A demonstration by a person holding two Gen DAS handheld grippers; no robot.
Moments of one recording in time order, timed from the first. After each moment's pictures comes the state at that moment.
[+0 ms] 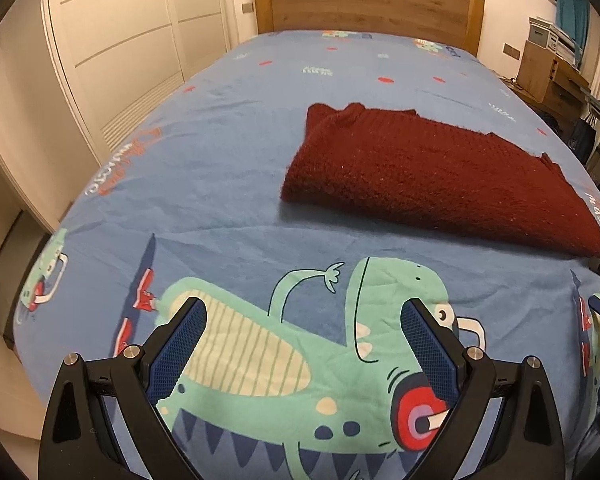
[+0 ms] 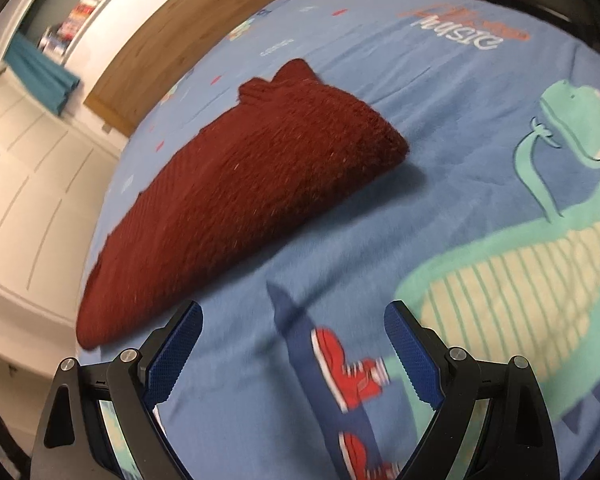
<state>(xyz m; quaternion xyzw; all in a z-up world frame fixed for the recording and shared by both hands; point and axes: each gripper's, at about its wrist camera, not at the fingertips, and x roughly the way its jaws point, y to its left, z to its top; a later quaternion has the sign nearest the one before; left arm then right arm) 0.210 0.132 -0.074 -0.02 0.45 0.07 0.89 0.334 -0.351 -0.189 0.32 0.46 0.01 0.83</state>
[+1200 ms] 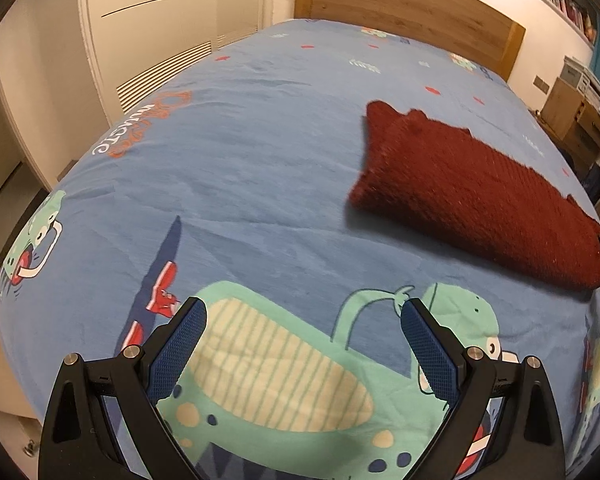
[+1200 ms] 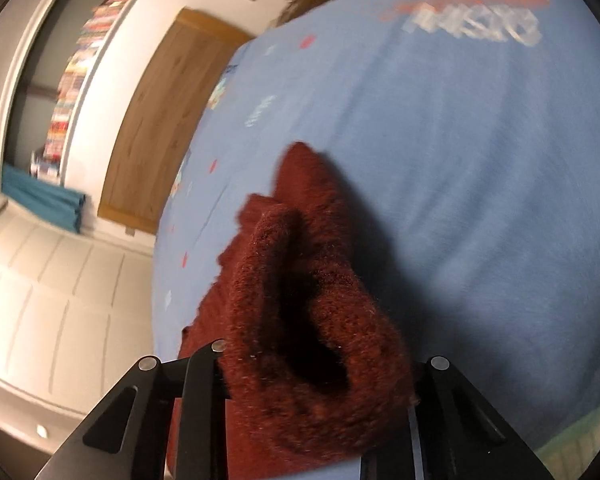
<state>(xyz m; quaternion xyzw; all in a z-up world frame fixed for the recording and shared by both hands) 0.216 0.205 -0.080 -0.10 0.46 0.10 0.88 0.447 -0.385 -0.166 0.46 0.38 0.00 0.80</state>
